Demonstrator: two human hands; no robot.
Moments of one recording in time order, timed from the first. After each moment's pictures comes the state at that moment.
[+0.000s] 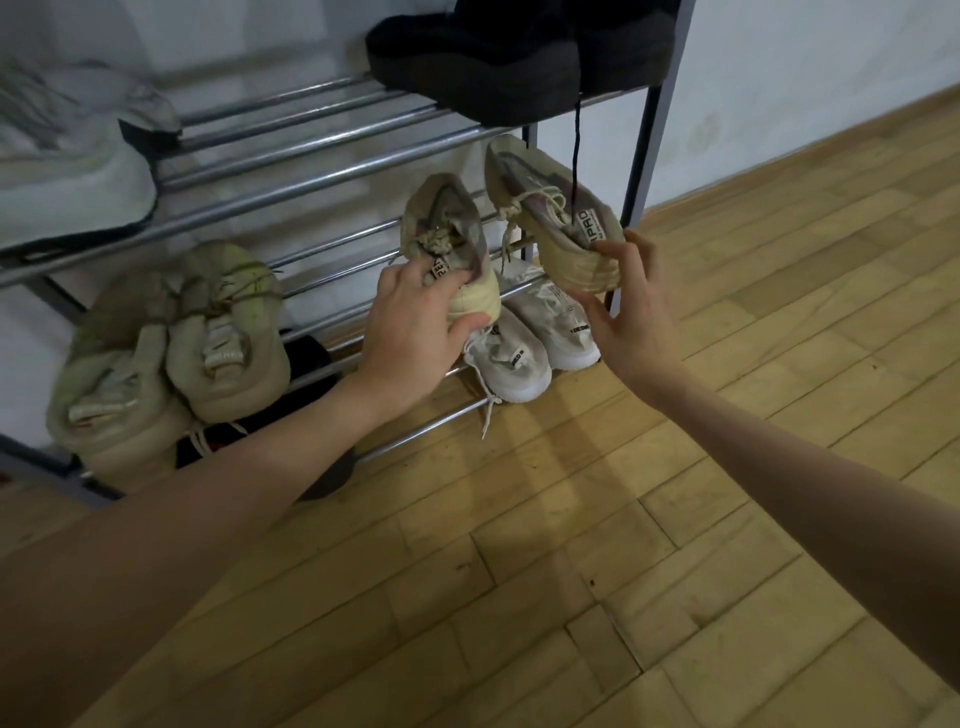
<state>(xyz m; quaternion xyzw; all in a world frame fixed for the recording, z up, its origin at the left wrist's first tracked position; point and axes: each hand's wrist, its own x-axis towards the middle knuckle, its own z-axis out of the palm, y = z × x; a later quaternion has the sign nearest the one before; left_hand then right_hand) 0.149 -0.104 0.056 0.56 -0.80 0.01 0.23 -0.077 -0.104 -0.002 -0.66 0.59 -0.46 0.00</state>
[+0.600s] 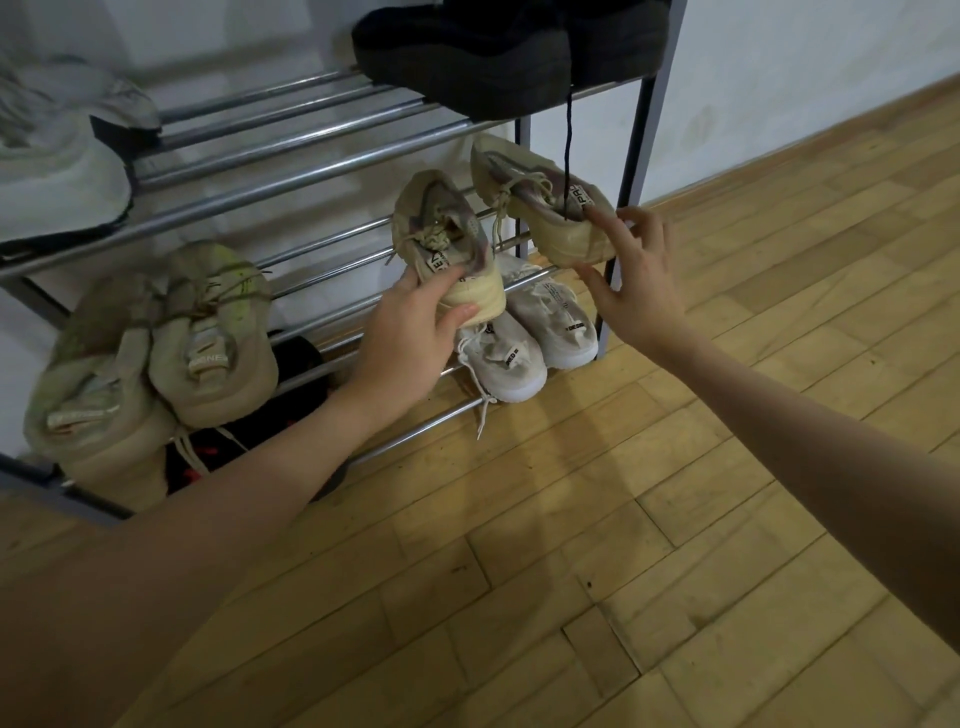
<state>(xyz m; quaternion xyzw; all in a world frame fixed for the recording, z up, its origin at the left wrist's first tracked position) 0.144 -0.102 0.051 0.53 -0.79 -0.09 0.29 -0.099 -0.136 0.008 -0.68 0.61 -0.40 -0.02</state>
